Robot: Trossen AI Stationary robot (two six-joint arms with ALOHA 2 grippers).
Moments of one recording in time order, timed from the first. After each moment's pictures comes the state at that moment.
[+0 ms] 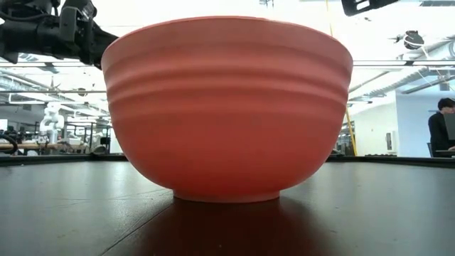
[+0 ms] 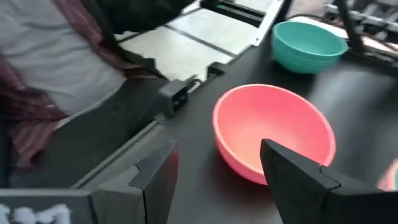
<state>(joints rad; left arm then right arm) 0.16 0.48 0.19 0.30 -0.04 0.13 0.55 1.21 0.66 0.11 -0.08 -0.08</state>
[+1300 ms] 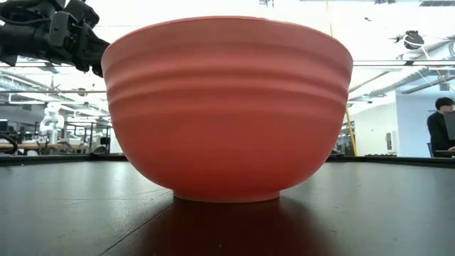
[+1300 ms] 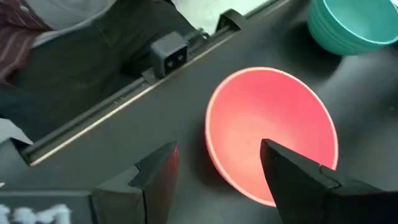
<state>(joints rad) 0.16 0.48 0.19 0.20 0.03 0.09 0.54 1.57 1.18 -0.40 -0.08 -0.33</state>
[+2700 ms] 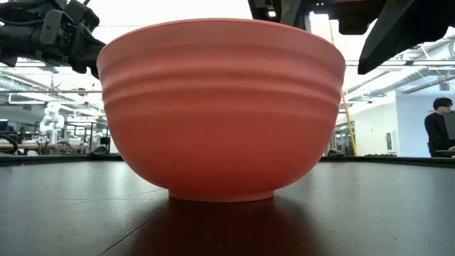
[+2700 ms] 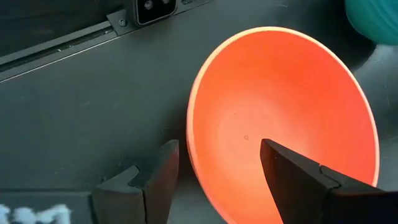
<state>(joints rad) 0.16 0.48 0.19 0.16 0.09 0.05 0.48 1.80 1.19 -0.28 -0.08 -0.54</state>
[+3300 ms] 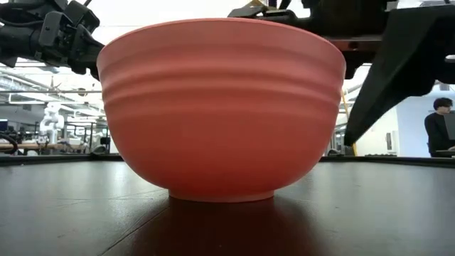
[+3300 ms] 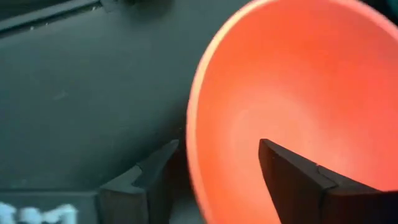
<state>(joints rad) 0.16 0.48 0.19 0.15 0.09 0.05 0.46 1.91 1.19 -0.19 -0.13 -0.56</state>
